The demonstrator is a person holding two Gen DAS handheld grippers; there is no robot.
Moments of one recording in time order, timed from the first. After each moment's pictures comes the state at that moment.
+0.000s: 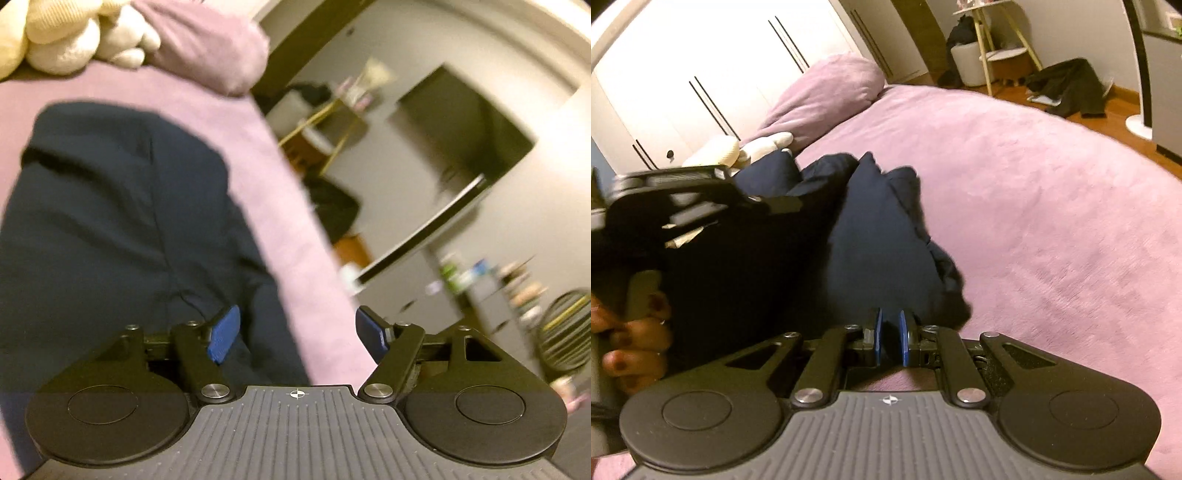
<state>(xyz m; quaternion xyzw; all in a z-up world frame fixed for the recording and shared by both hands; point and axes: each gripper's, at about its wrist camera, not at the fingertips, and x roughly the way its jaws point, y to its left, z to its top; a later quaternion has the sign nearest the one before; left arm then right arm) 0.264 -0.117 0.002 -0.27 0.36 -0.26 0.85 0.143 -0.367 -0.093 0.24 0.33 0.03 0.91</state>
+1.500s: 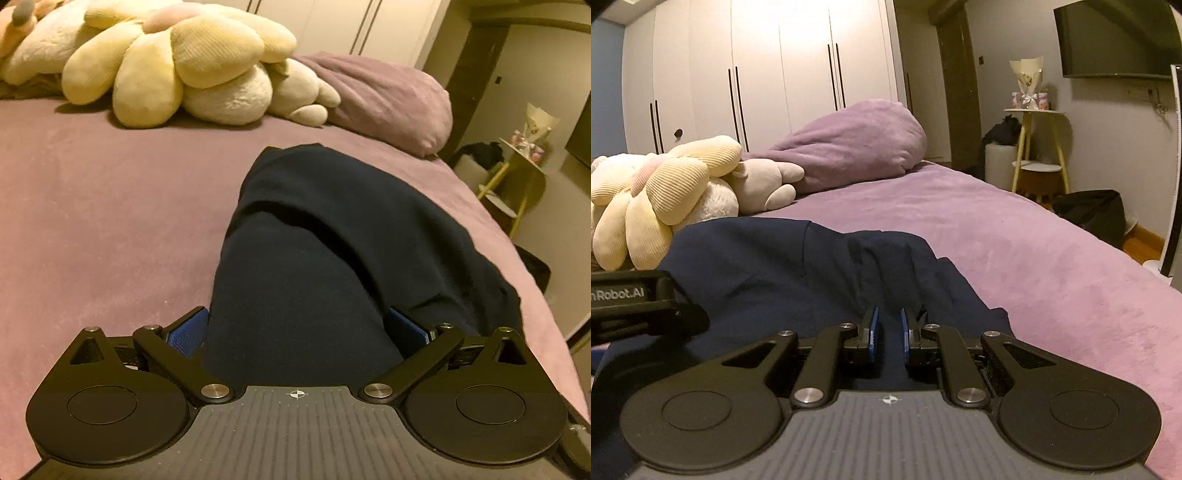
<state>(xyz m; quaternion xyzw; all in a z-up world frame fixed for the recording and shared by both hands) 0.353 -0.095 -0.114 -0.16 0.32 0.07 0.93 0.315 -0.299 -0.128 0.07 0.21 0.02 0.97</state>
